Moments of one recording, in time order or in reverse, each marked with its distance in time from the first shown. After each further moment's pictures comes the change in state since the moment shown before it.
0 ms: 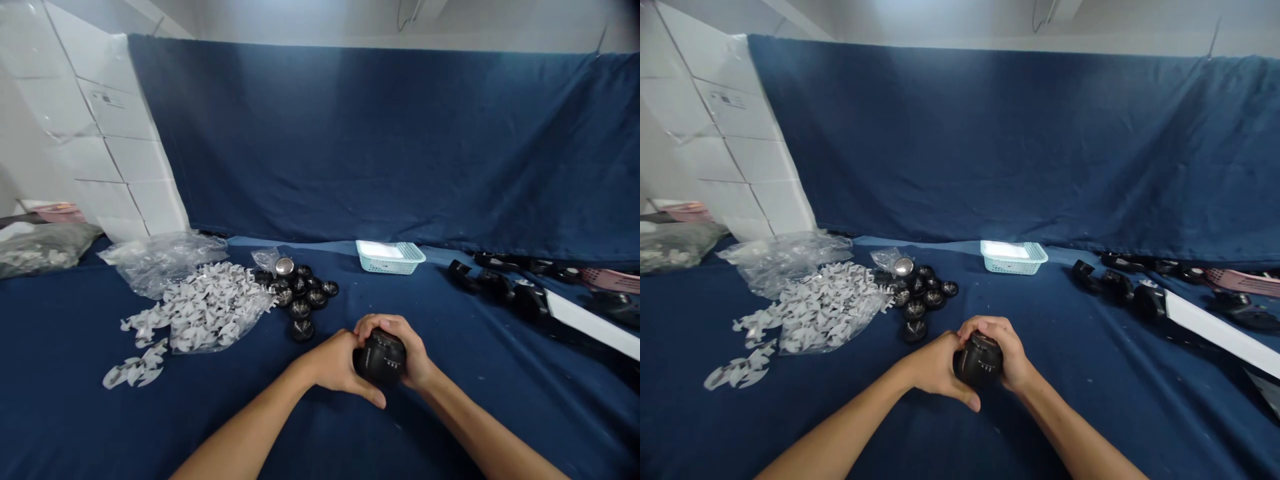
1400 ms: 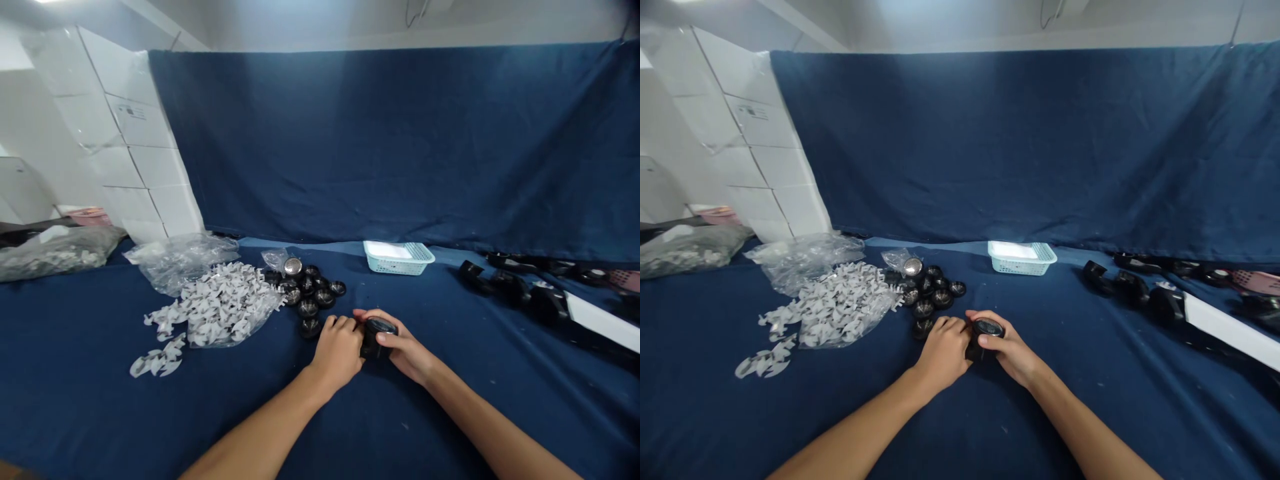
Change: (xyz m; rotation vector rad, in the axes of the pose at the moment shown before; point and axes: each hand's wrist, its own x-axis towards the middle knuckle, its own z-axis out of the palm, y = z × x) left_hand 0.001 -0.020 0.022 0.962 0.298 -0.132; right_hand 0.003 0.041 -0.029 0.191 -0.090 0.194
